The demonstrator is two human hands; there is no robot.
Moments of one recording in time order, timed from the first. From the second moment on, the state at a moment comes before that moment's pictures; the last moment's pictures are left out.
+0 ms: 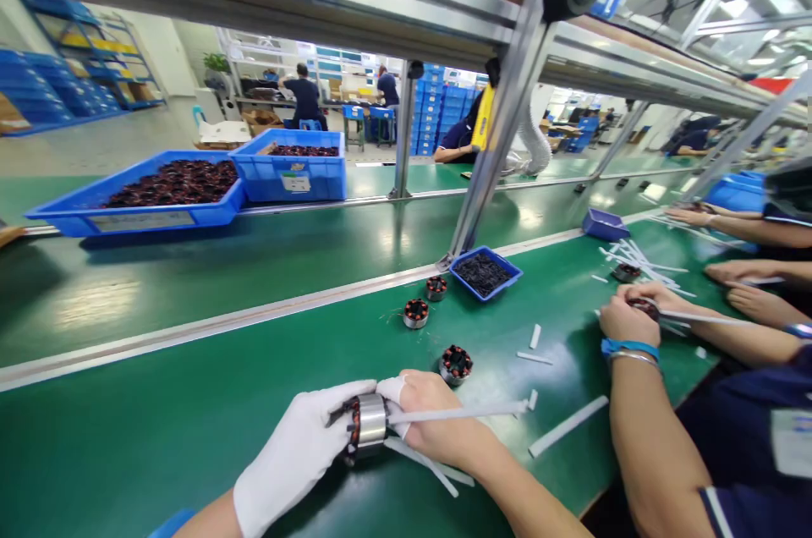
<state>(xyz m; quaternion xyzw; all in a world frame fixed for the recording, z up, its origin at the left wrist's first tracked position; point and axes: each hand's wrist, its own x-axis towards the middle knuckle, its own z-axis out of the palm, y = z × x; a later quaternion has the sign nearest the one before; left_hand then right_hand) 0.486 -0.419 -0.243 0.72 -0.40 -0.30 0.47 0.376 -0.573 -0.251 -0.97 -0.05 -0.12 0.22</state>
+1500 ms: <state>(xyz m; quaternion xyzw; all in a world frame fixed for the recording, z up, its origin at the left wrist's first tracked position) 0.467 -0.422 -0.222 0.50 -0.20 -0.57 0.62 0.368 -0.573 -0.252 -0.77 0.10 -0.13 0.61</state>
